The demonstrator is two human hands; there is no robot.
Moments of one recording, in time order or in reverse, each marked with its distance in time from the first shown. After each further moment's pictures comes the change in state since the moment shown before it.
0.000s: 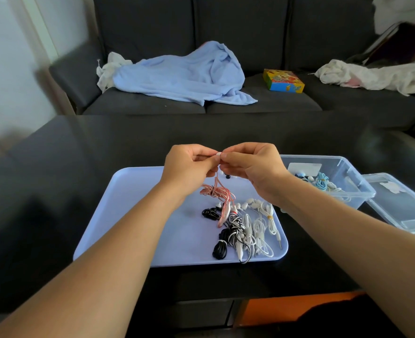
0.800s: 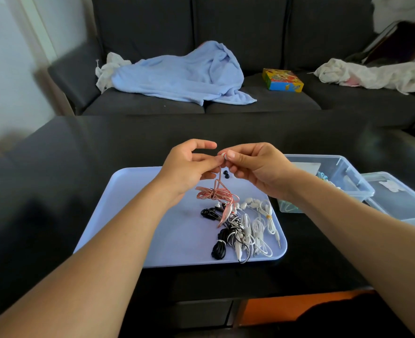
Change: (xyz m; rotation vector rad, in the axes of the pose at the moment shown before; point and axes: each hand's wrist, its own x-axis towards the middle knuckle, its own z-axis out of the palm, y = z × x) left_hand 0.000 0.004 -0.005 -0.172 -0.140 -0.080; right_hand 0.005 -0.002 -0.021 0.062 -0.330 0.038
